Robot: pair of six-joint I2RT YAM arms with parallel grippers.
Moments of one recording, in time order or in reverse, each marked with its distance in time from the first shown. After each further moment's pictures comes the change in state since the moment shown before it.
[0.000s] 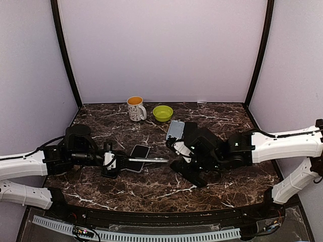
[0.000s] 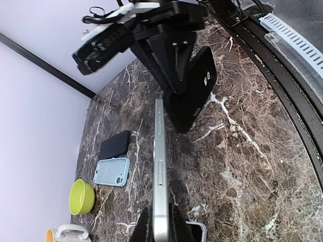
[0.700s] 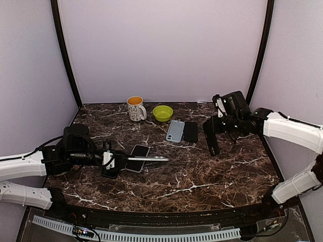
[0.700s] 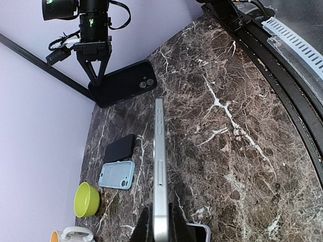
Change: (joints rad) left arm 0.000 -0.019 0.000 0.014 0.001 0.001; right arm -0.565 -0.113 0.007 0.065 -0.023 0.209
